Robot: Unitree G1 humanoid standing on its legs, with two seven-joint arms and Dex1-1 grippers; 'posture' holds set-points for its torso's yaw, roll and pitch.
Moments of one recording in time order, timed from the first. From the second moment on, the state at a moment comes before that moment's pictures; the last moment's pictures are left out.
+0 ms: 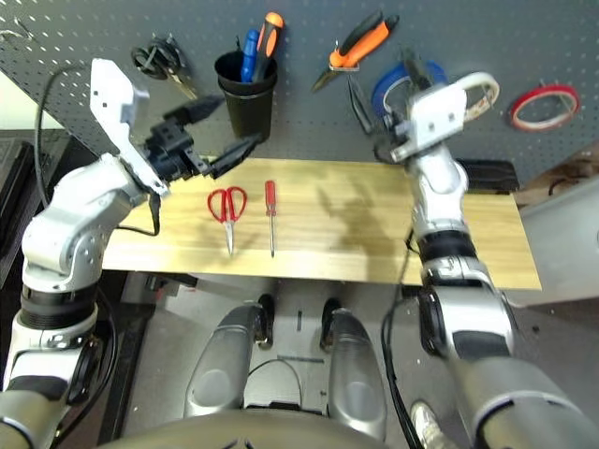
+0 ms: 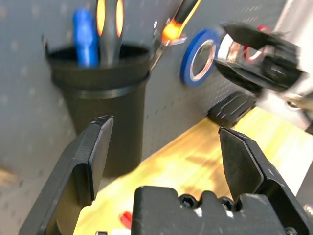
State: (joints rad) left arm -0.49 0.46 -0.04 -0.34 -0.36 0.57 -0.54; right arm -0.52 -0.42 -0.12 0.59 0.15 -0.68 0.59
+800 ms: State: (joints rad) left arm -0.54 0.11 -0.21 0.25 -0.07 0.57 -0.25; right arm -0.18 -0.51 0.07 0.28 0.04 -0.09 0.69
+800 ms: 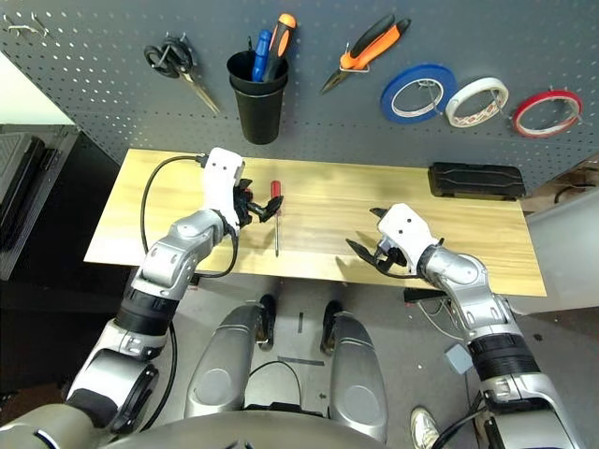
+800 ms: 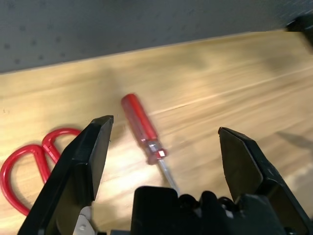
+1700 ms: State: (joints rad) left arm -0.93 -0.03 -0.11 1.24 0.04 0.24 -0.14; right arm -0.04 -0.54 0.05 0.05 0.00 0.05 0.63
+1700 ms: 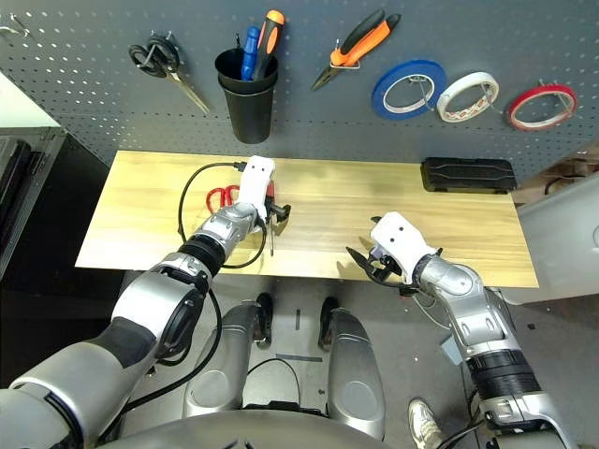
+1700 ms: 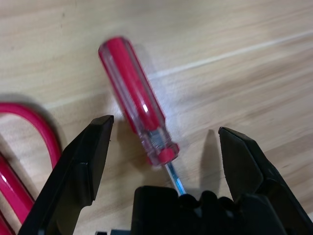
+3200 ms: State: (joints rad) left arm -0.31 -0.07 0.11 -0.29 -0.12 0.93 0.03; right arm -0.44 -0.49 0.03 0.61 0.11 -0.25 0.85
